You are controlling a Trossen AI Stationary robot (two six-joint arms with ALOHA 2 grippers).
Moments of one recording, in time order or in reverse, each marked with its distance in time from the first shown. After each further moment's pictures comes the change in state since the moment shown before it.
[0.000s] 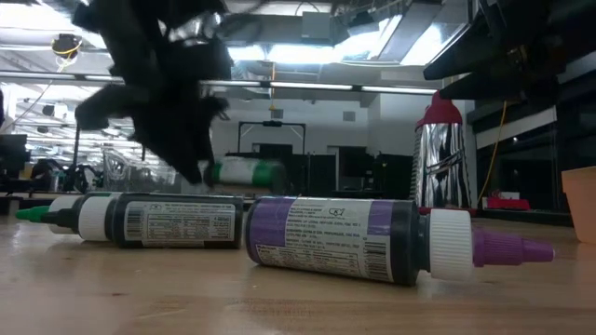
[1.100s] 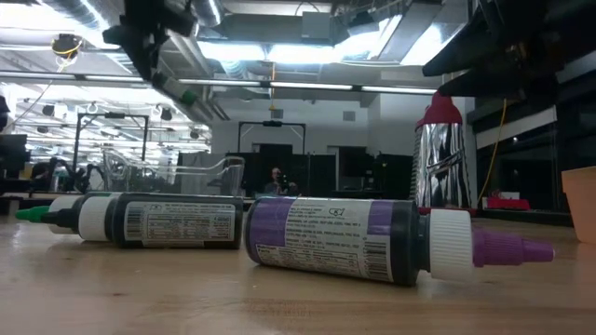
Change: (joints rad) left arm 0.501 -0.207 0.552 -1.193 -0.468 0.006; right arm -0.001 0.000 0.000 0.024 0.019 -0.018
